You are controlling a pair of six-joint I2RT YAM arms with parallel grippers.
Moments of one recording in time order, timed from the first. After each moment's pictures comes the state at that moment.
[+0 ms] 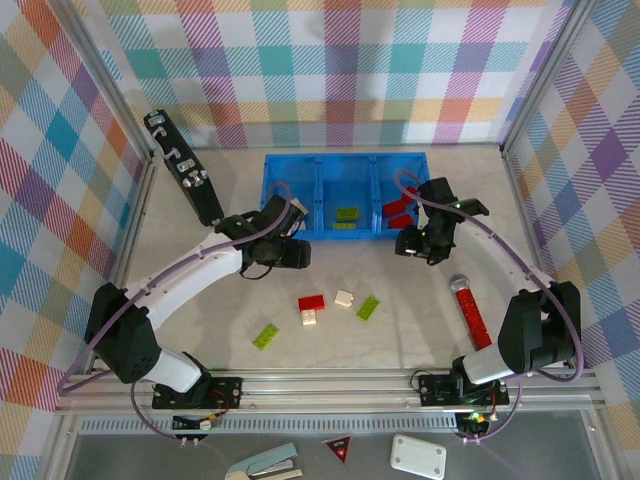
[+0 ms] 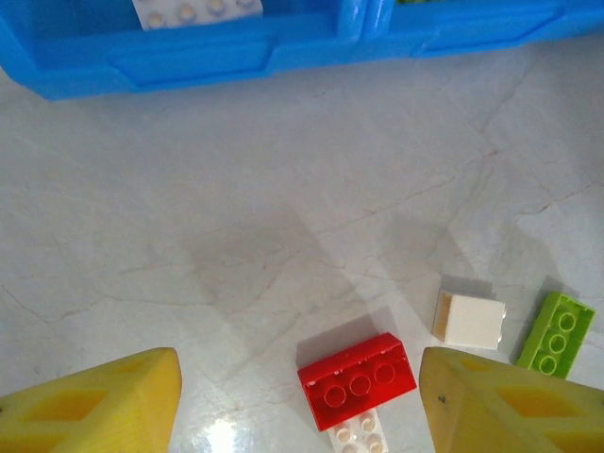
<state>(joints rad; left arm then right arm) -0.69 1.47 1.21 -0.84 -0.07 -0.54 0.28 1.45 1.15 -0.96 -0.14 0.37</state>
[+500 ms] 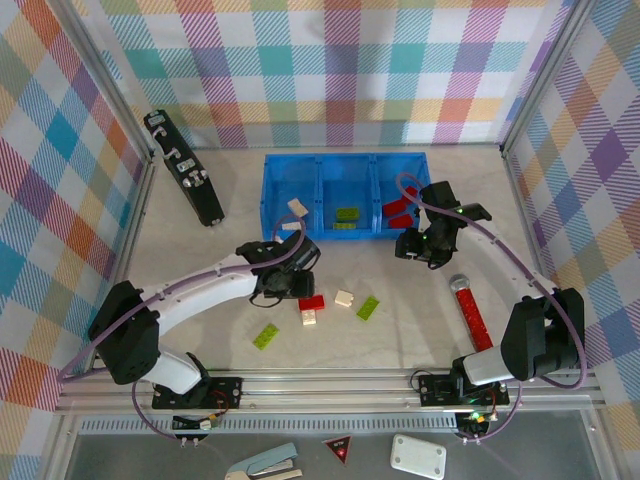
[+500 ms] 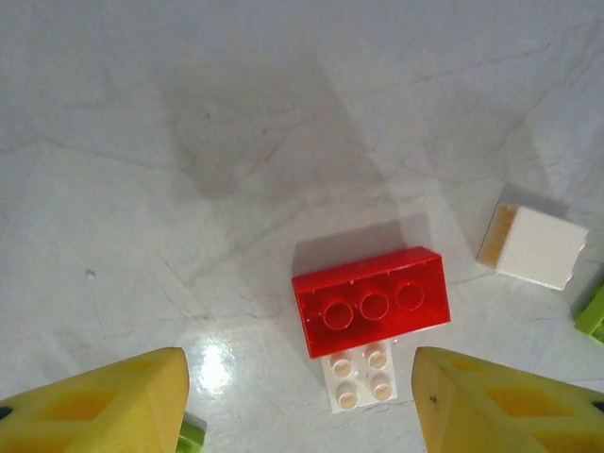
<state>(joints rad) -0.85 1.47 1.04 -0.83 -0.14 -0.82 0.28 1.42 1.12 -0.94 -0.16 0.38</state>
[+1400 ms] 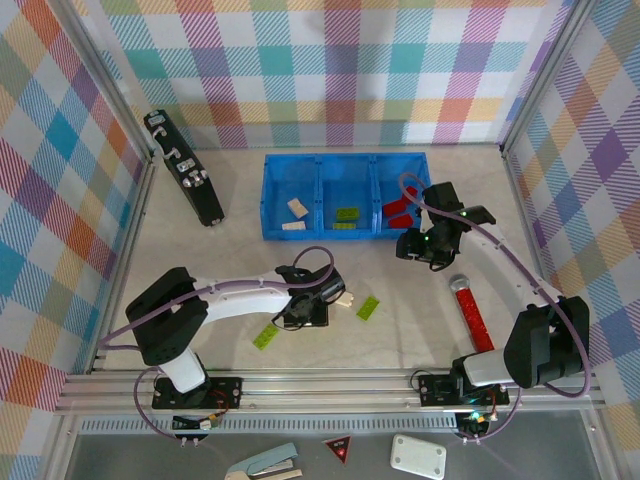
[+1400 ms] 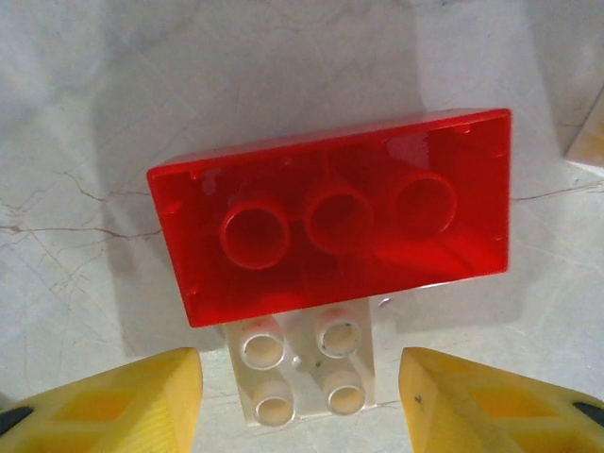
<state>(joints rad) -1.01 1.67 0.98 -0.73 -0.09 -1.03 0.28 1.38 1.11 -0.95 -0.17 0.38</state>
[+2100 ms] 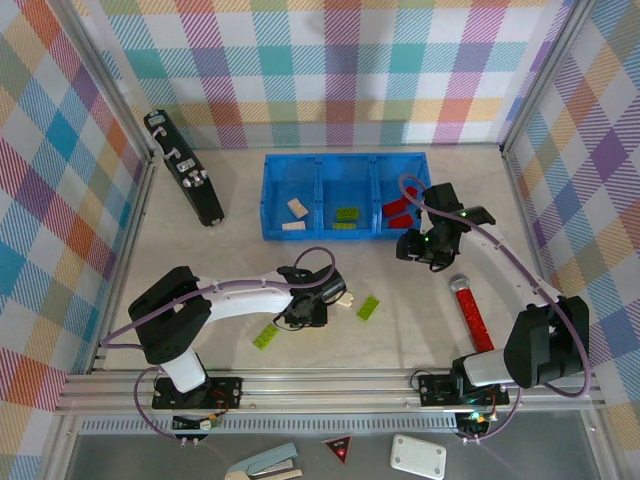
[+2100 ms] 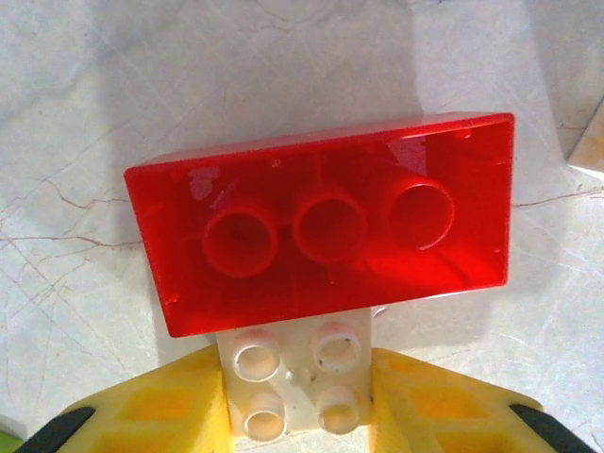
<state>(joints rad) -1.01 1.68 0.99 -0.71 -0.09 -1.02 0.28 1.38 1.11 -0.95 -0.17 0.38</state>
